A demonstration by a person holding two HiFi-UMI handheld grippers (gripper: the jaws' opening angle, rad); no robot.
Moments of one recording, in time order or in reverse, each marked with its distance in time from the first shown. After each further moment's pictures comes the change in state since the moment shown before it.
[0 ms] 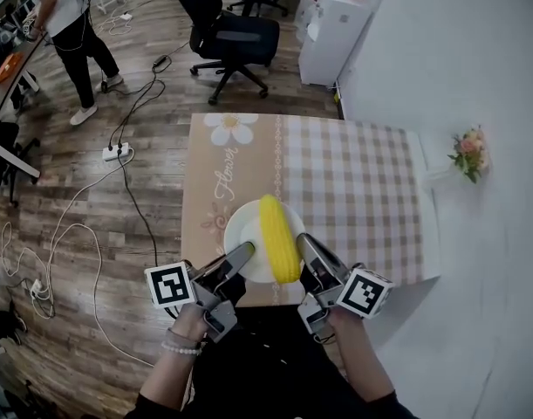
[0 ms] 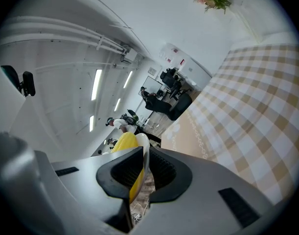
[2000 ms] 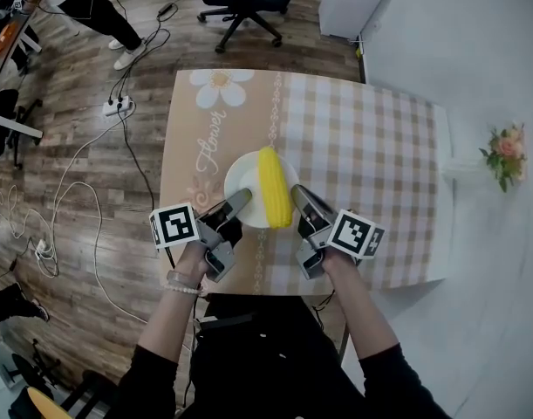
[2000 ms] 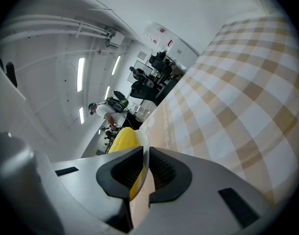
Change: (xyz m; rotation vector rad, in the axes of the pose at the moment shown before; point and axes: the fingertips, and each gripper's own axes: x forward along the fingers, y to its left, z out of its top) left arm 0.098 0.129 0.037 -0.021 -0.025 0.179; right arm 0.062 -0.167 0.020 0.082 0.193 -0.132
